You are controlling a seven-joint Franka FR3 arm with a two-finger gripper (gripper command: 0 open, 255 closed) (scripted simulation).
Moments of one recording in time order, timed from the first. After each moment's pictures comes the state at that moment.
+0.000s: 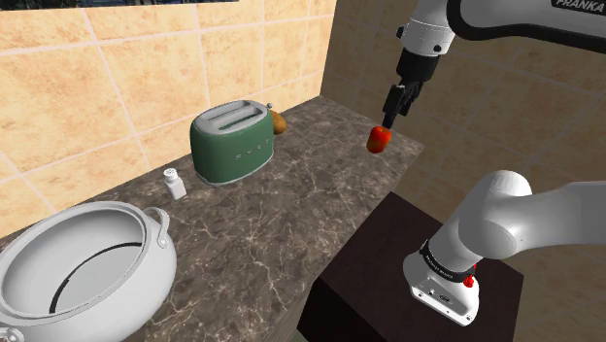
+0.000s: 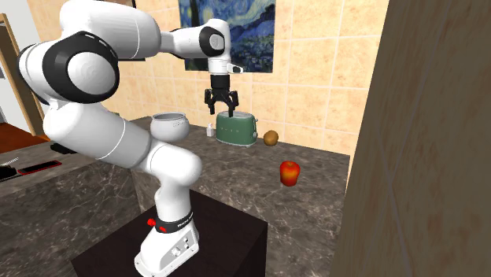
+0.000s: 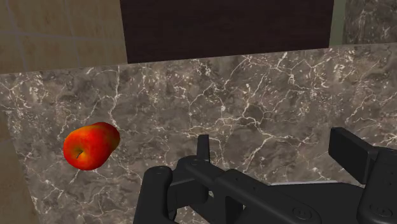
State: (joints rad) arm -0.01 -0.83 0.01 -2.41 0.00 1.55 -0.03
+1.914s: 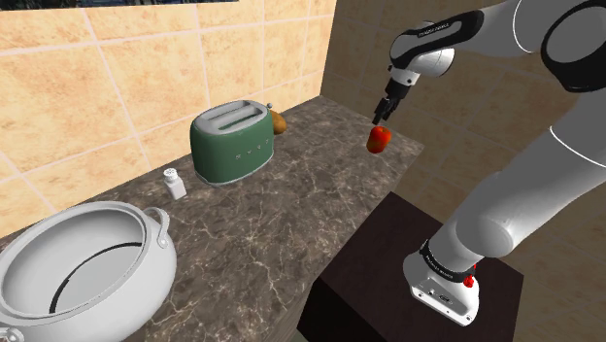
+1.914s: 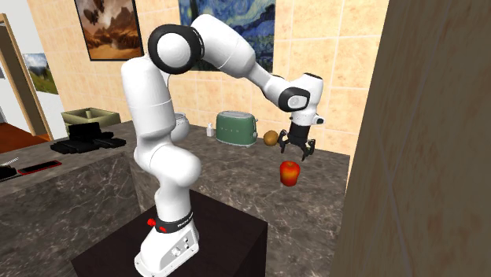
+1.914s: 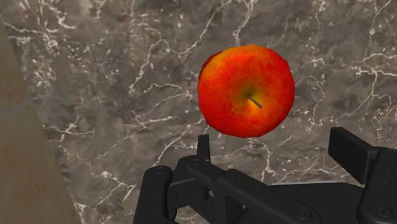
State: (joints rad) arm -0.05 -0.10 -0.59 -2.24 0.13 2.11 -0.72
